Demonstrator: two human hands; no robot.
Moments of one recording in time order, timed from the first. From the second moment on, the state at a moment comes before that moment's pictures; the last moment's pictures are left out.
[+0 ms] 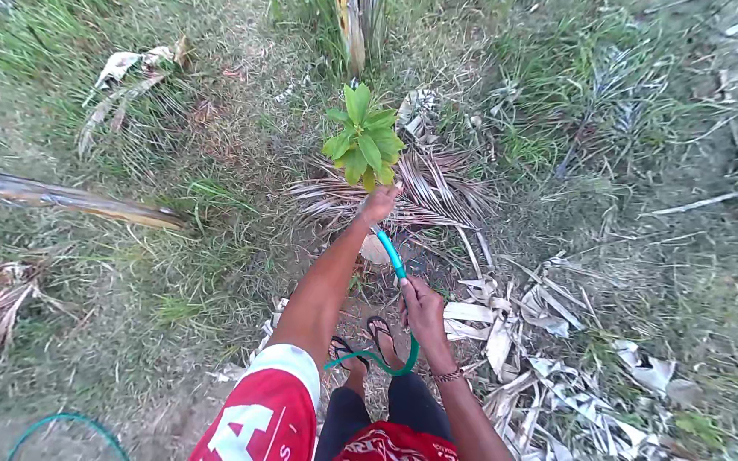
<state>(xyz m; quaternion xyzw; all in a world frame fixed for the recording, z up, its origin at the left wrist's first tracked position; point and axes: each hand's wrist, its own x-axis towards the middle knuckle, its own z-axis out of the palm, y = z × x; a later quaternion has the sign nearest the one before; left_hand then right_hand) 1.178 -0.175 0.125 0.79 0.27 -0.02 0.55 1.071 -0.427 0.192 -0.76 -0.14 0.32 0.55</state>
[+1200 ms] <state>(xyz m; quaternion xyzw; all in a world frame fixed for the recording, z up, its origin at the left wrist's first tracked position) 1.059 -0.242 0.136 0.68 0.30 0.12 0.66 1.219 -0.239 0.258 -0.26 -0.35 0.39 0.81</state>
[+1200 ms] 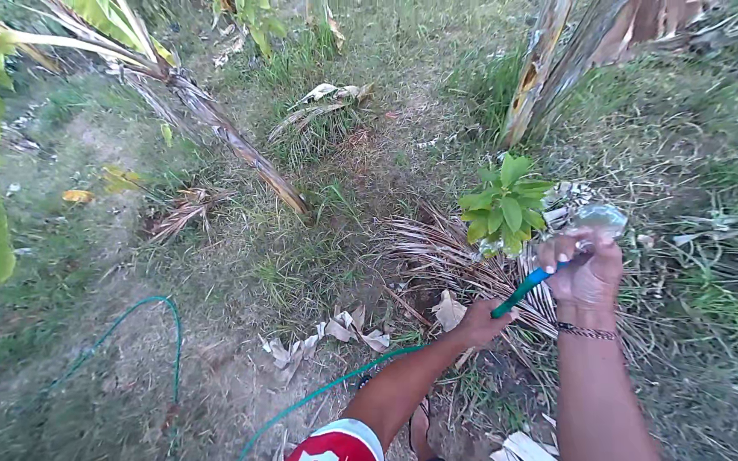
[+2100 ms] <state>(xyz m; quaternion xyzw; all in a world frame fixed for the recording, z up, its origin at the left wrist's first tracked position) 1.111 -0.217 0.232 0.66 0.32 0.37 0.57 1.191 -0.266 0.301 -0.48 -0.48 0.23 0.69</state>
